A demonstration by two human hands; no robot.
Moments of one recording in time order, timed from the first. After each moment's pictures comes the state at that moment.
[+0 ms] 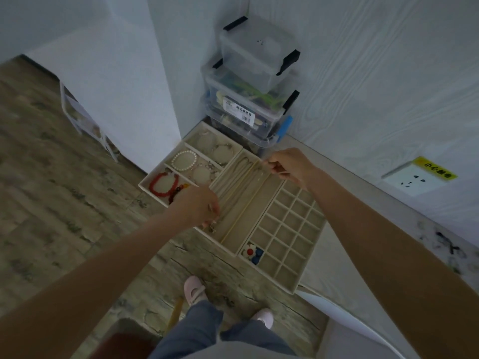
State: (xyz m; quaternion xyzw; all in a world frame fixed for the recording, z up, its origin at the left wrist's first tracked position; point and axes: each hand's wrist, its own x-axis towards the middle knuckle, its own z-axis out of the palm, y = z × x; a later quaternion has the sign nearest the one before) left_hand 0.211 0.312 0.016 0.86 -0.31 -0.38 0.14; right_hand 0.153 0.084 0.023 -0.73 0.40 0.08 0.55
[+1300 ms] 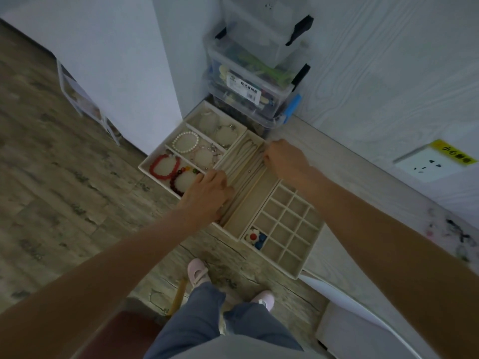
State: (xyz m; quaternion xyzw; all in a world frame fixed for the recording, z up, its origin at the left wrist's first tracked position) left_hand 0.185 0.314 -0.012 0.84 -0.53 -0.13 -0.05; right_hand 0.153 0.106 -0.015 -0.97 0.18 0.15 0.09
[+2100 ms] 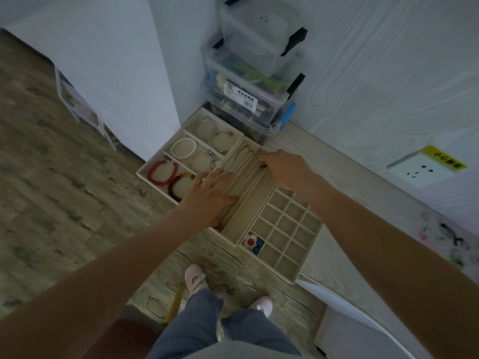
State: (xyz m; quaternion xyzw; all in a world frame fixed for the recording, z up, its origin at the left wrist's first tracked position) left_hand 0.190 0.310 -0.017 0.82 -0.56 -0.09 -0.09; right_hand 0.138 0.099 -0.003 -0.98 0.09 0.19 0.04
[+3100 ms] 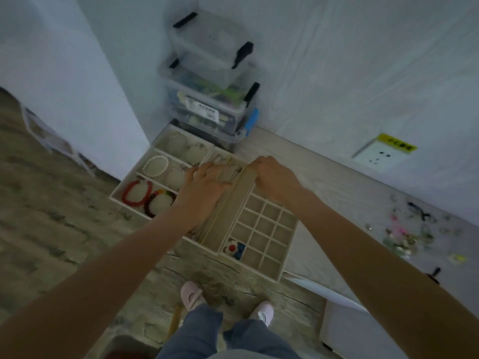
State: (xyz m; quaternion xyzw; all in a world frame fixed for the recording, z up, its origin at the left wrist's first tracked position) left_hand 0.187 0.258 0.019 0.83 -0.54 -0.14 -0.04; right_hand 0.098 0.093 0.013 -0.97 0.19 0.15 0.10
